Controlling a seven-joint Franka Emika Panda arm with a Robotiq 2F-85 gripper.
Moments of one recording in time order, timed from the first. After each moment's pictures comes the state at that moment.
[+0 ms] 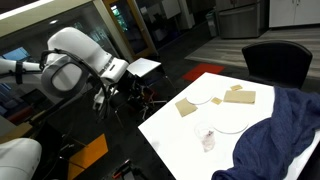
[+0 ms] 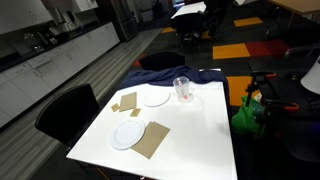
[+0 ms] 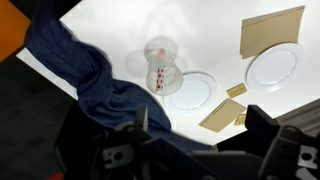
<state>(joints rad) -0.18 -0.53 0.26 -2.78 0.00 2.63 0.65</state>
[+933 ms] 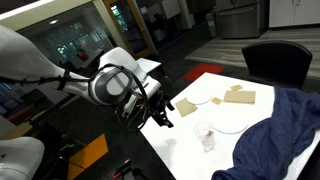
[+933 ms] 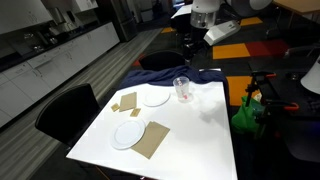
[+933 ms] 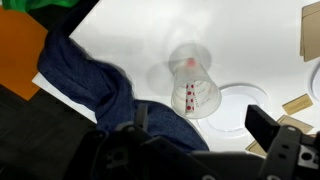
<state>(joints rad) -0.29 -0.10 0.27 -2.63 -0.41 2.73 1.07</state>
